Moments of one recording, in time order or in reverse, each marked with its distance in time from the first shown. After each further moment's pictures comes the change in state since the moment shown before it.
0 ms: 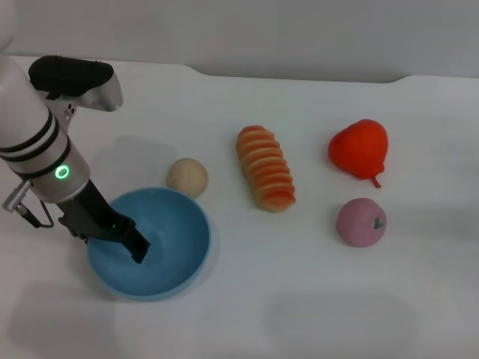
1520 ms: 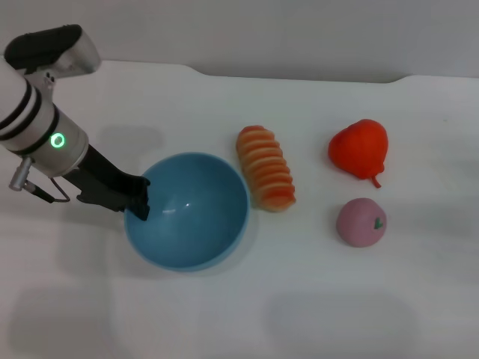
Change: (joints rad) left arm -0.011 0.008 -0.202 -0.012 -0.100 -0.030 0.000; right arm 0.022 0.009 0.002 0.031 0.000 -0.021 0.017
